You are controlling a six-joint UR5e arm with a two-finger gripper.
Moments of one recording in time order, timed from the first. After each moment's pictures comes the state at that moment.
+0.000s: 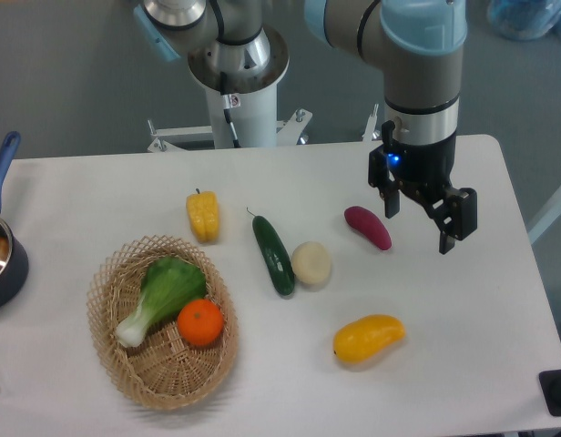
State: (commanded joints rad) arm 2.61 -1.82 -1.40 -1.14 1.54 1.50
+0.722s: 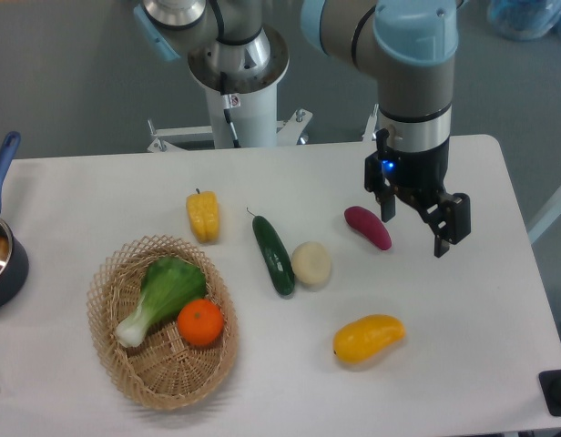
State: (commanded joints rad) arm 2.59 -1.82 -1.50 -1.00 1.54 1.37
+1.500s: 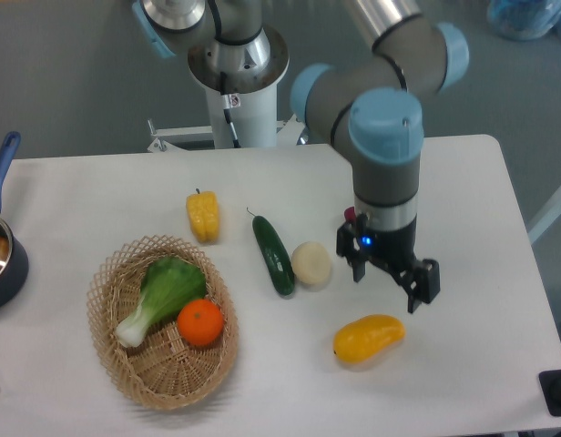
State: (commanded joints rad) arm 2.54 -2.06 -1.48 -0.83 1.54 1.14
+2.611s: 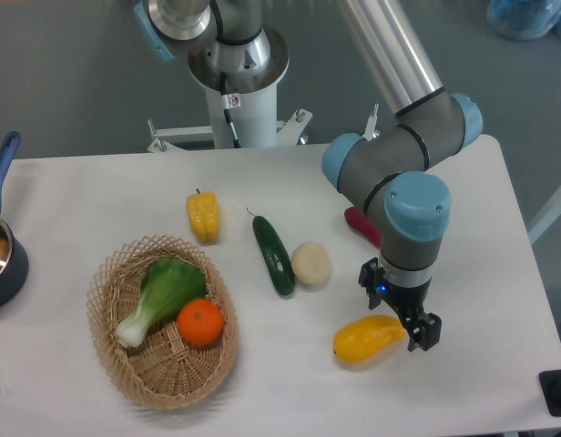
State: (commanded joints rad) arm 2.58 -2.16 -1.50 -0.91 1.51 1.58
